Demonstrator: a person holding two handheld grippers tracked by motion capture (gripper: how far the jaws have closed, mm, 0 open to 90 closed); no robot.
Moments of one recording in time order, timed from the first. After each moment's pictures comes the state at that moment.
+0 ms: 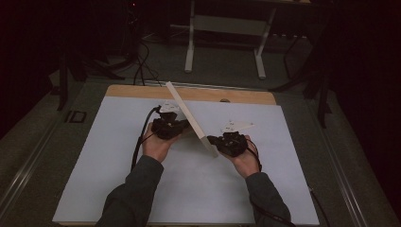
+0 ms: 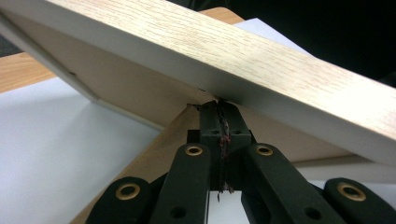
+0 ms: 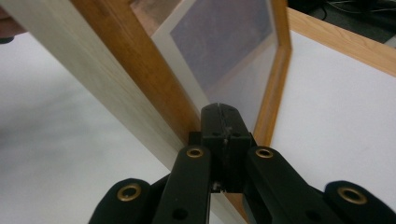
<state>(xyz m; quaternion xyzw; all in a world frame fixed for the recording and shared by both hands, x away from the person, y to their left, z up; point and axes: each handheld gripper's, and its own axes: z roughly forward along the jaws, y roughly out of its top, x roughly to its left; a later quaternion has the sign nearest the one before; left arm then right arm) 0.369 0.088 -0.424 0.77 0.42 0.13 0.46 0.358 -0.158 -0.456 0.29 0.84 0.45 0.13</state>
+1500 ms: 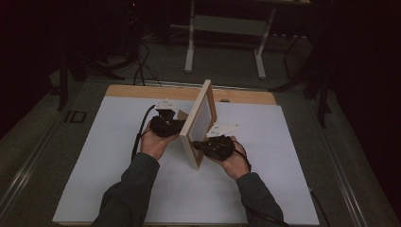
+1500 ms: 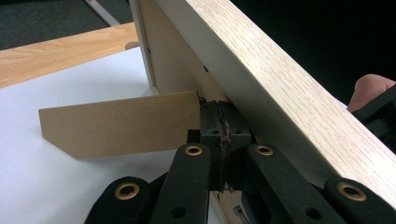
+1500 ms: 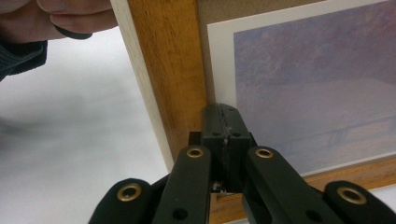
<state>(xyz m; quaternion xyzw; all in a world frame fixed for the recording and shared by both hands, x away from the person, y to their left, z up) 0.377 0.096 -0.422 0.78 0.38 0.07 0.50 0.347 -0.122 -0.454 0.22 0.86 0.46 0.09</state>
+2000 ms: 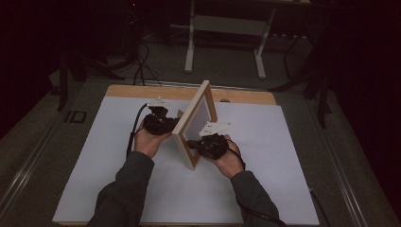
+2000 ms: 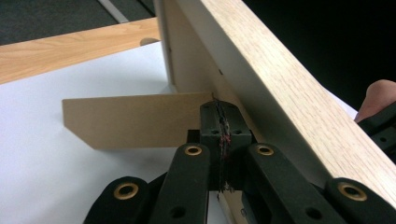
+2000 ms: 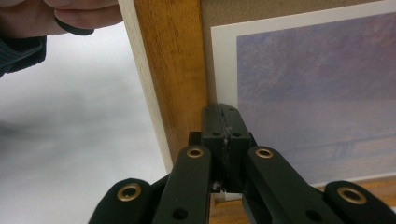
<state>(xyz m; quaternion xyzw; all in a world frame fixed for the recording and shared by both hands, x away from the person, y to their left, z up) 0.381 0.117 -0.422 0.77 0.40 0.08 0.49 0.349 -0.103 -0.452 0.22 0.86 0.45 0.09</state>
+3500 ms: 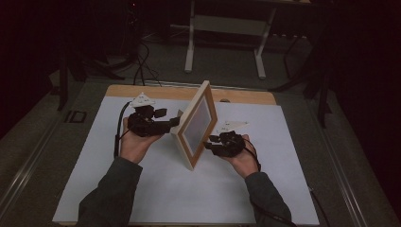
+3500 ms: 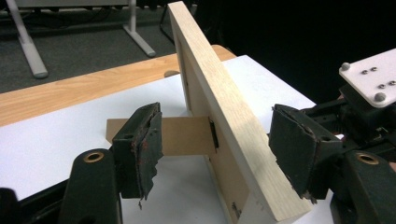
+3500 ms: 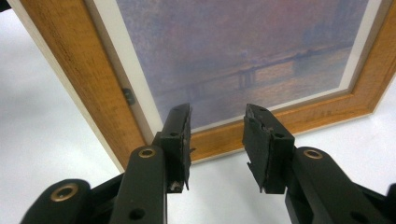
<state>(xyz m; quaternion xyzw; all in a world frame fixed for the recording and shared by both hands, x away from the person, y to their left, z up) 0.340 0.137 -0.379 0.74 0.41 0.14 0.51 0.361 -0.151 -0.459 0.29 0.85 0.42 0.12</state>
